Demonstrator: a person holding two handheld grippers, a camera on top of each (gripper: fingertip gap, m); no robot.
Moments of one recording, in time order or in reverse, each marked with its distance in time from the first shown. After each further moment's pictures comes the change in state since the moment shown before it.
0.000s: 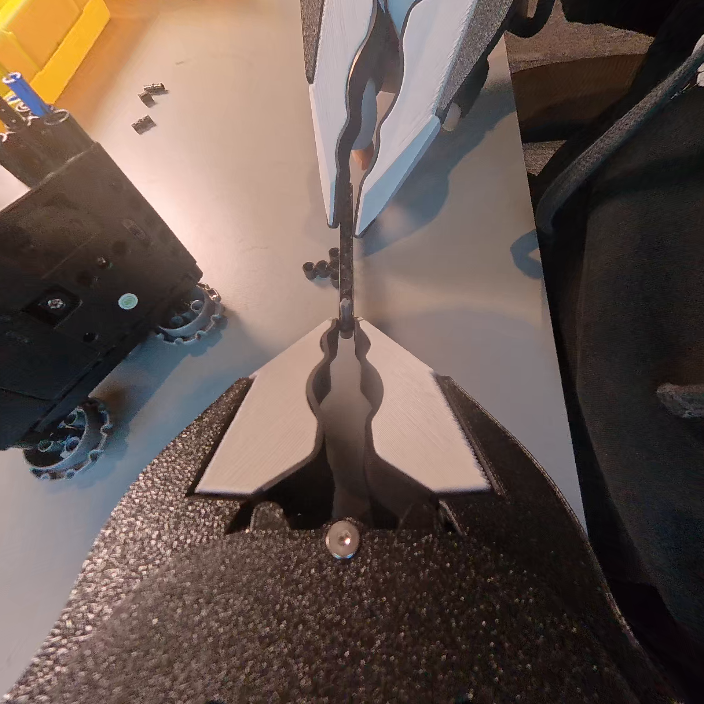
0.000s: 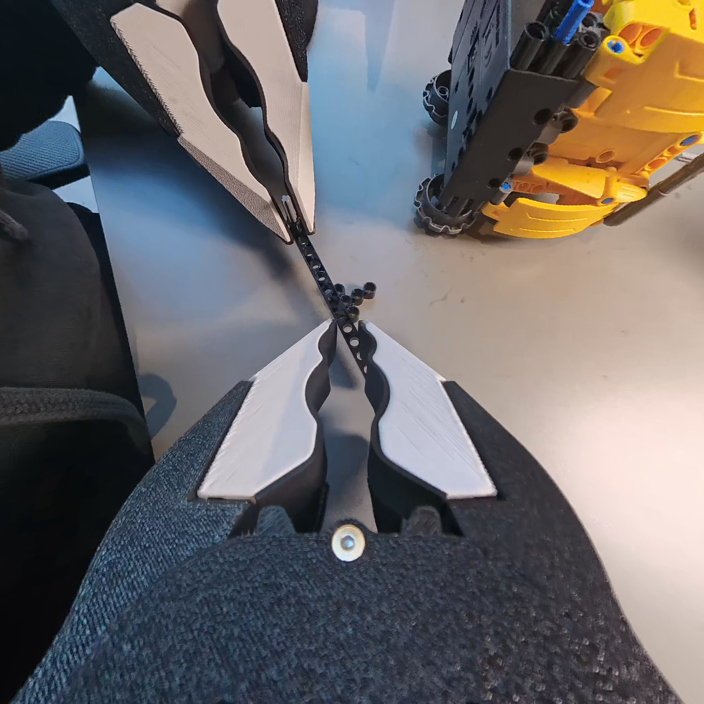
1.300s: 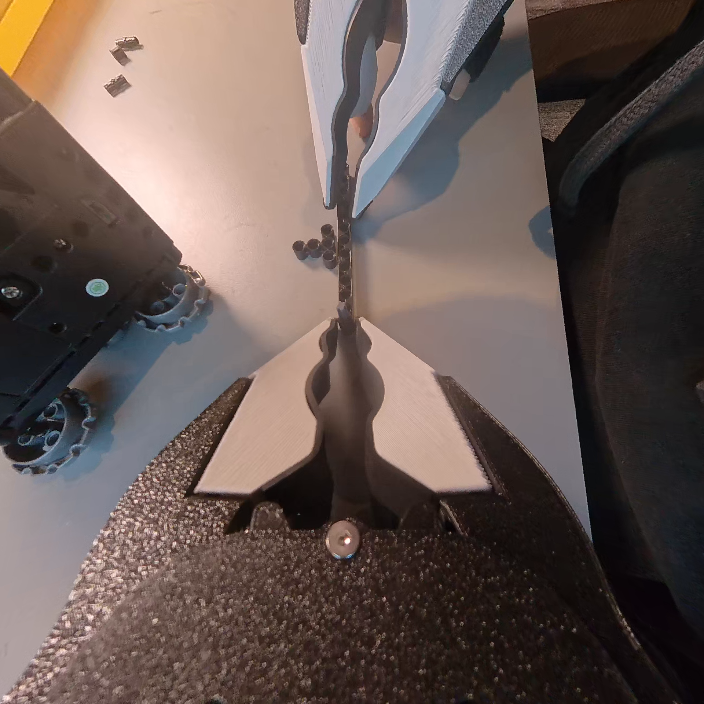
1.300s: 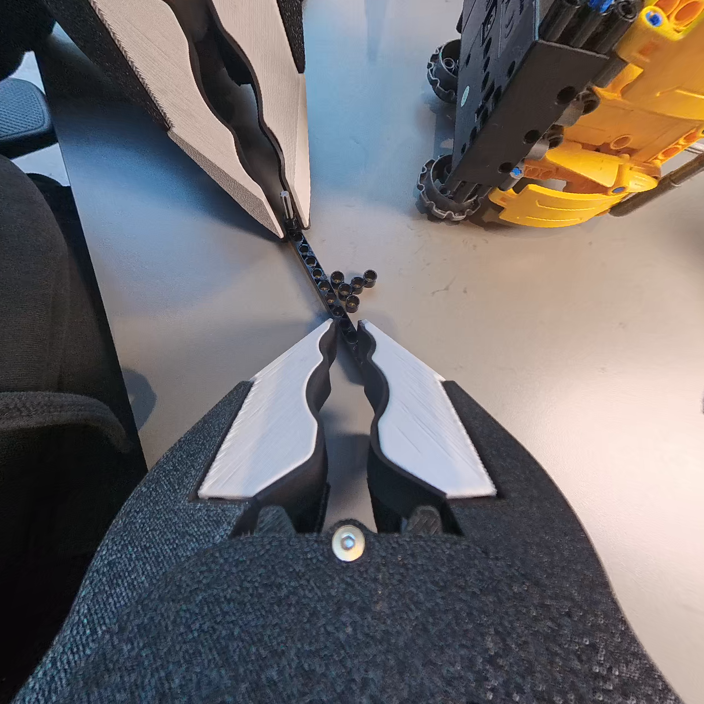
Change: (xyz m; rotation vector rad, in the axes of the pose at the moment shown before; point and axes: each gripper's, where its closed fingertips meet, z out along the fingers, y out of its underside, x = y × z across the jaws) left arm 0.003 0.012 0.006 -0.073 -0.007 0.009; right arm 0.000 0.008 0.003 -0.053 0.034 -0.029
